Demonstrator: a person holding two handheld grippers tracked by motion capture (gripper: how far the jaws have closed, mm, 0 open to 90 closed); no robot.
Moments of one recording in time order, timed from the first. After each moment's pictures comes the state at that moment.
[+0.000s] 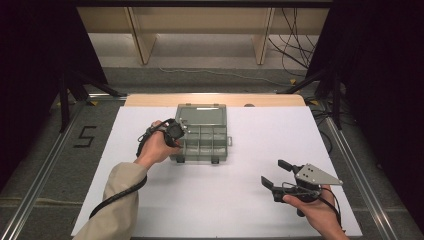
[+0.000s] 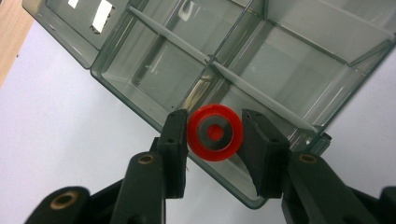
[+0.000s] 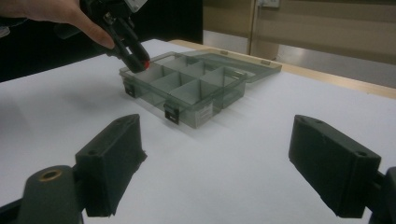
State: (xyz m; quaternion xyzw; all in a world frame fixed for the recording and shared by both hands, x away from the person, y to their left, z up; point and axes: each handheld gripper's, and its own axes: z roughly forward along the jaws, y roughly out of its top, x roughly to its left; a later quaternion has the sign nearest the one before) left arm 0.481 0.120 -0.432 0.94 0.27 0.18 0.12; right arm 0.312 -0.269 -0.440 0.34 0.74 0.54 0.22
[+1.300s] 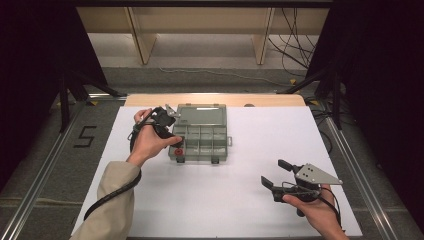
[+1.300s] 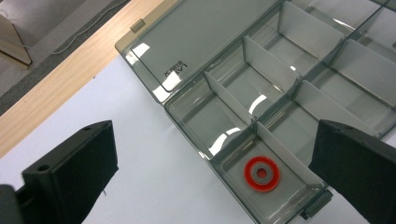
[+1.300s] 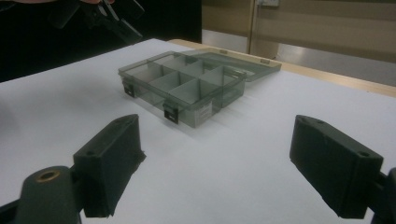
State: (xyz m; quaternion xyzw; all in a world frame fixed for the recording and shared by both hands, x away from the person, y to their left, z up) left arm 0.479 0.138 -0.398 0.86 0.37 0.24 0.25; right arm 0.313 -0.268 -0.442 0.34 0.73 0.55 0.22
